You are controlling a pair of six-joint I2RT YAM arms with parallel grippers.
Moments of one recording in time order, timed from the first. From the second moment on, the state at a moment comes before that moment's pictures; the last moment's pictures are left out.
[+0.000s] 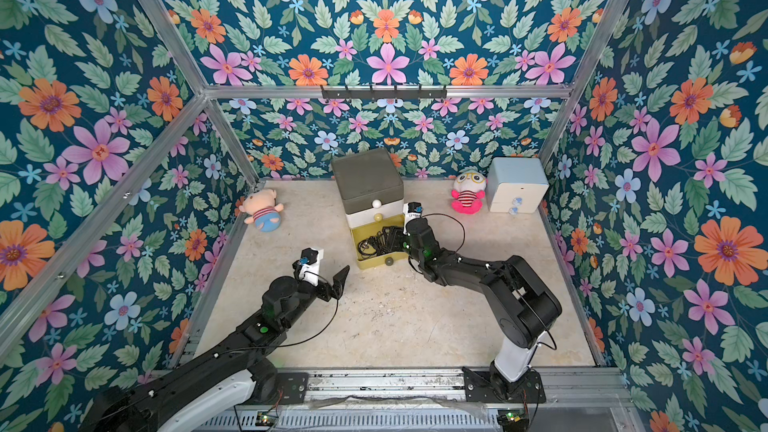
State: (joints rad) left arm -0.66 0.81 0.25 0.35 -0.20 -0.11; right arm 0.68 1.71 0.90 0.42 -0.03 0.63
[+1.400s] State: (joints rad) left arm -0.66 0.77 0.24 0.29 -0.39 -0.16; right arm 0.72 1.81 0.69 0.58 -0.13 0.85
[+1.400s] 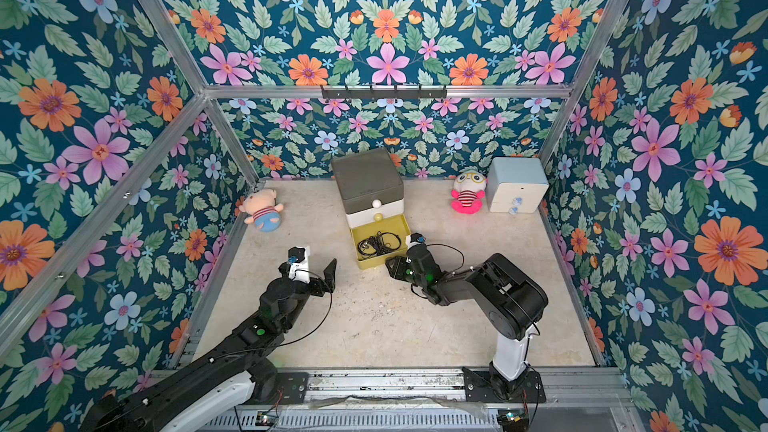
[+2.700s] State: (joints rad) left arm -0.66 0.78 0.24 0.30 -0.39 -0.16; right arm 0.72 1.90 0.72 0.68 -0.10 0.85
